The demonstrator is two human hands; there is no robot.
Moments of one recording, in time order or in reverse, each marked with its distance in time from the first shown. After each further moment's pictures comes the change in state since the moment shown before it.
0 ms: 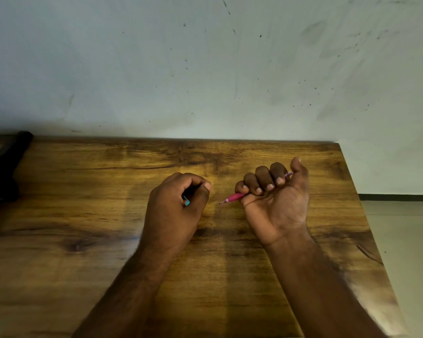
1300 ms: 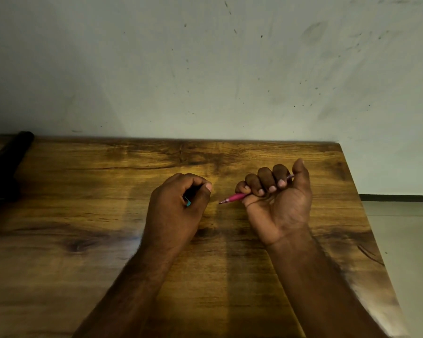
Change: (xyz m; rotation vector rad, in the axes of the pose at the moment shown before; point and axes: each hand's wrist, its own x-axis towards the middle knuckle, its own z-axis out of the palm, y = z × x) left_hand 0.000 -0.001 0.001 -0.012 0.004 -0.016; right_hand 0.001 -0.001 0.000 0.036 0.027 0.015
